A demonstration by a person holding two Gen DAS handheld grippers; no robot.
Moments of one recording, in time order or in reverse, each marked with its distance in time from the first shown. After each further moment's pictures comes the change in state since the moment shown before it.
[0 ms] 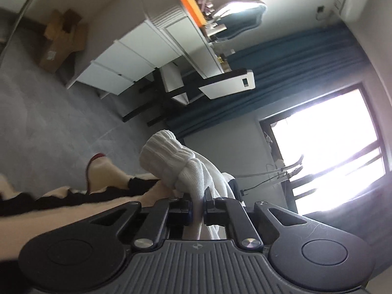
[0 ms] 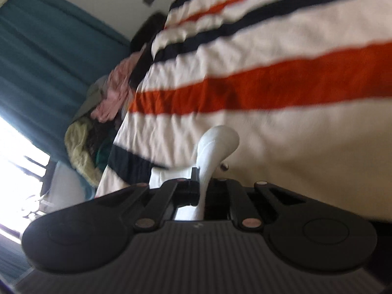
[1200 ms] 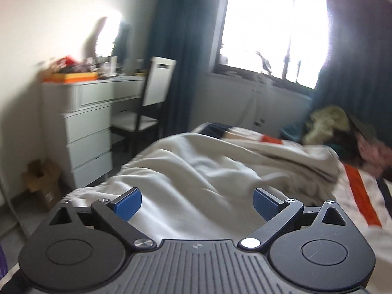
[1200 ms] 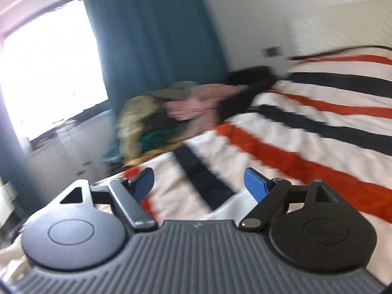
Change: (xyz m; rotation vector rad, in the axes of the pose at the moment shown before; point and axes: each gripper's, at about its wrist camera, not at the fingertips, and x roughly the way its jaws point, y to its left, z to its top) left arm -0.067 -0.142 -0.190 1.025 -0.007 0.128; right arm -0.112 0.107 -0.074 -0.695 -0.161 0.284
